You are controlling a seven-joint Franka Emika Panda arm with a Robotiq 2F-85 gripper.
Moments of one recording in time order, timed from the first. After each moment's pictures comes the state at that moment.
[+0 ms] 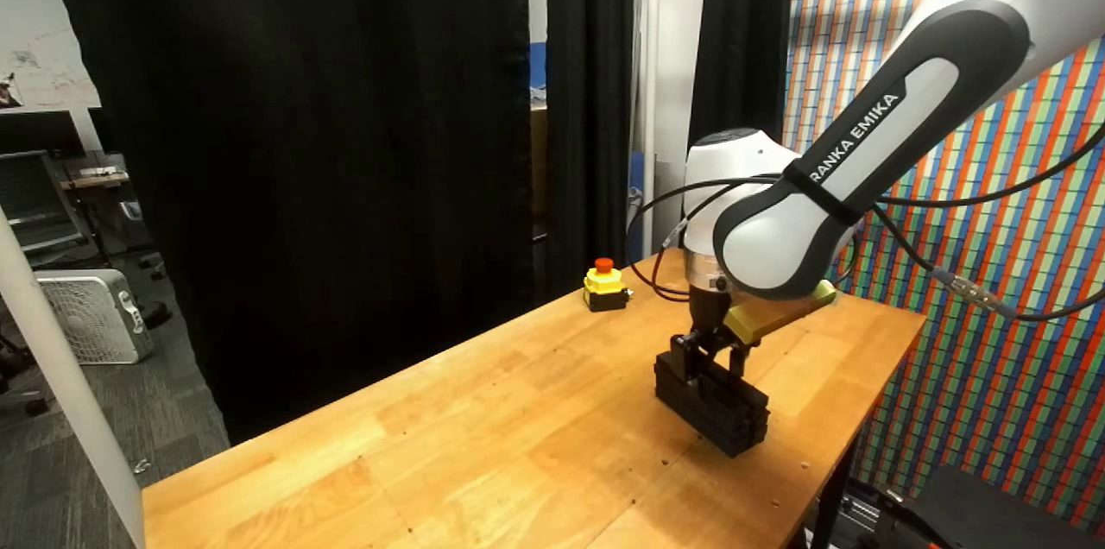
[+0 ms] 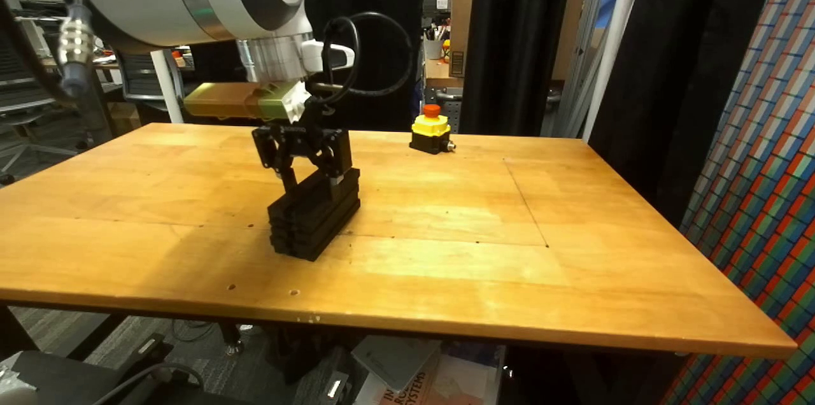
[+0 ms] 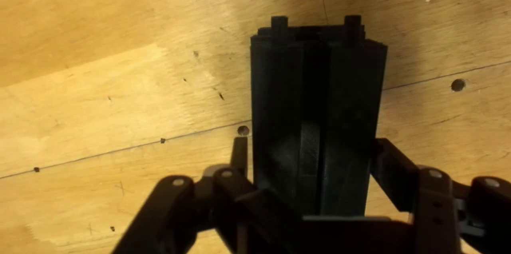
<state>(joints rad) -0.02 -0.12 0.09 -2.67 -0.19 2.56 0.34</state>
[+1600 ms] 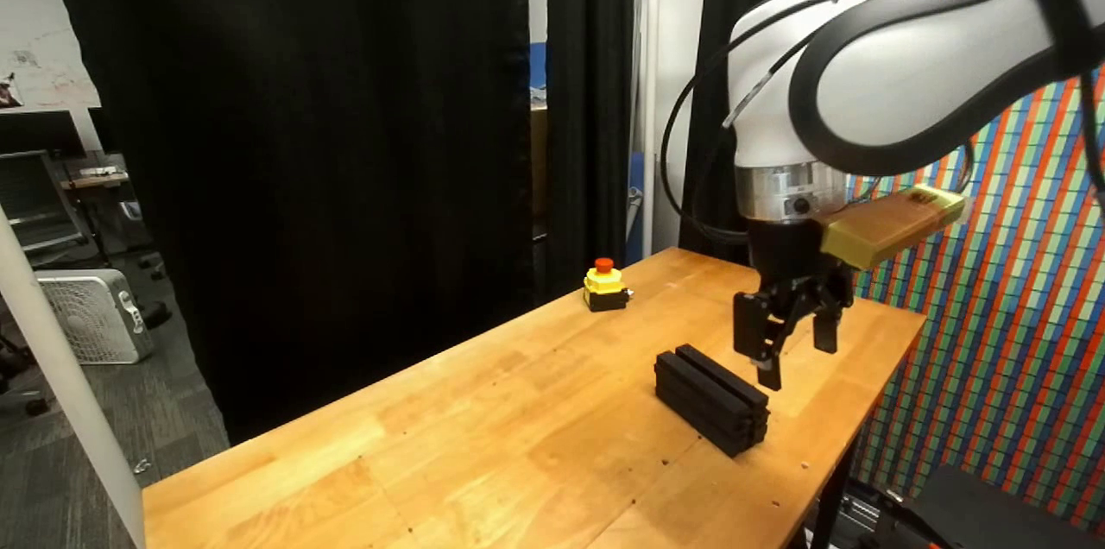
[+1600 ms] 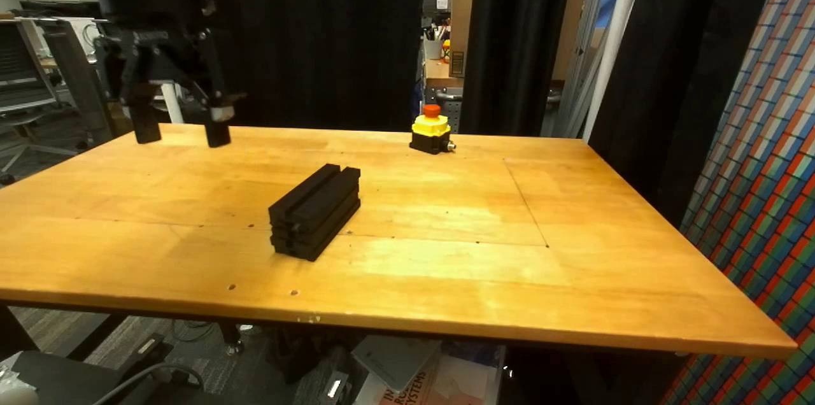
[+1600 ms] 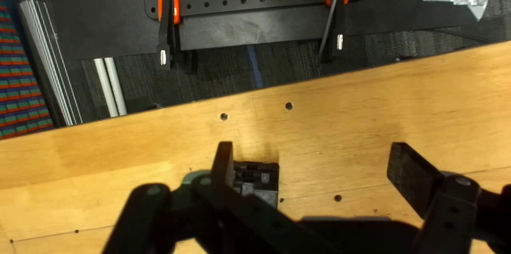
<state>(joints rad) 0.14 -0.67 0.14 -2.74 0.03 1.92 0.27</state>
